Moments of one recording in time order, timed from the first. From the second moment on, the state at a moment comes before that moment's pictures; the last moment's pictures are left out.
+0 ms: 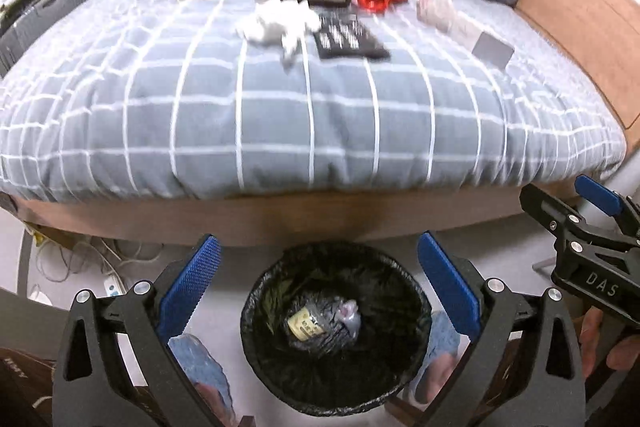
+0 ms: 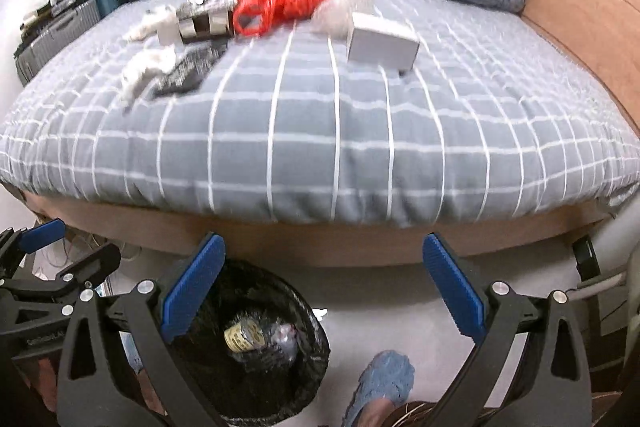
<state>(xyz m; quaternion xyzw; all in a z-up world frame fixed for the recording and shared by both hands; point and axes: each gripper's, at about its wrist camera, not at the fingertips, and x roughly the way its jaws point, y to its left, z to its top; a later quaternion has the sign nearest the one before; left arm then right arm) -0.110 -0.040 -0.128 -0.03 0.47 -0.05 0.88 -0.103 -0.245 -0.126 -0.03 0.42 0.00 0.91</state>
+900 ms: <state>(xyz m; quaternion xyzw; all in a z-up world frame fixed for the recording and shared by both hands) -0.044 -0.015 -0.057 -0.03 0.41 -0.03 0.91 -0.045 -0.262 -0.060 -0.03 0.34 0.00 0.94</state>
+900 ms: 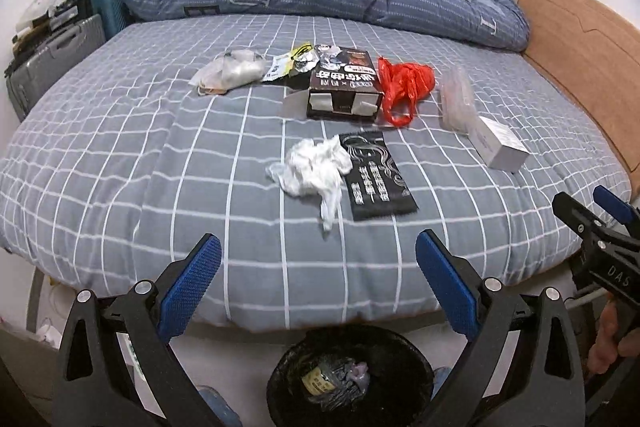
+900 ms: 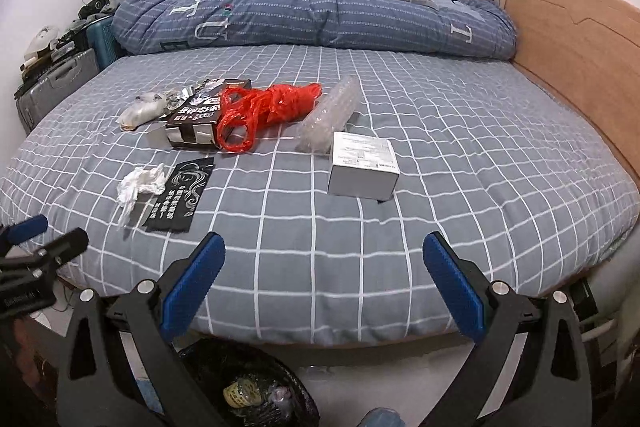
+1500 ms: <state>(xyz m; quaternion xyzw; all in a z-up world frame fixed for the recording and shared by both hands) 0.042 0.003 -0.081 -0.02 0.44 -0.02 0.90 0.055 -0.292 -0.081 -0.03 0.38 -0.03 0.93</state>
